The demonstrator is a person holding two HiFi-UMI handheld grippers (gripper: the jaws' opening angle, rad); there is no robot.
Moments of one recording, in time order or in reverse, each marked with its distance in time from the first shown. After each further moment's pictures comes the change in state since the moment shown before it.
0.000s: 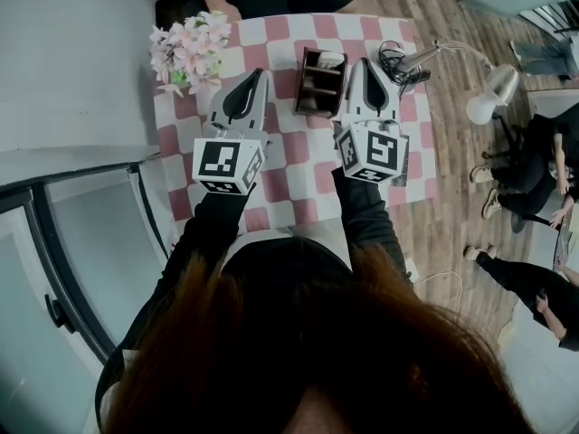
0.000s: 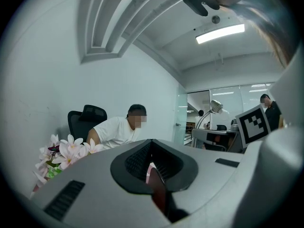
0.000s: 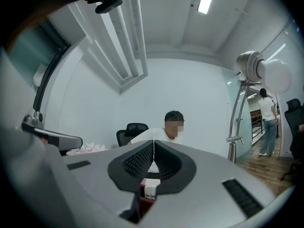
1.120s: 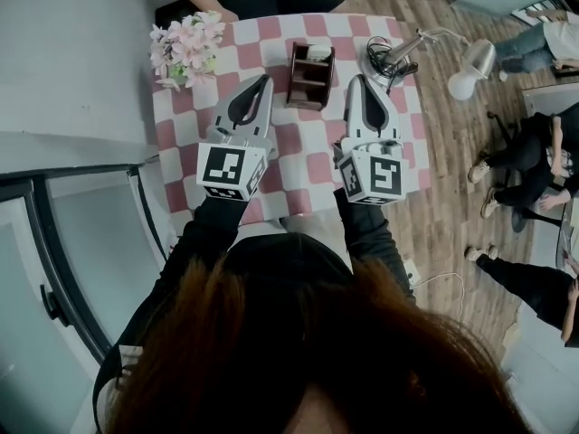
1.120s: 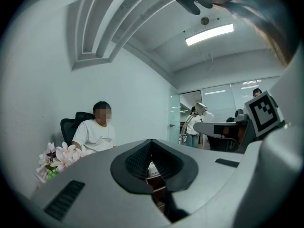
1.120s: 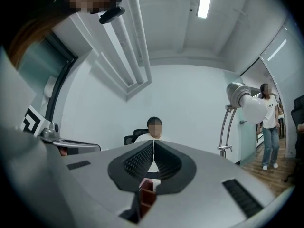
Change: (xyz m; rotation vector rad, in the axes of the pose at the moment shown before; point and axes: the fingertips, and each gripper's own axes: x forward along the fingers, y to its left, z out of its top) left arm -0.026 -0.052 0.016 0.067 -0.029 -0.063; right arm -0.074 0.011 0.037 0.011 -0.040 0.065
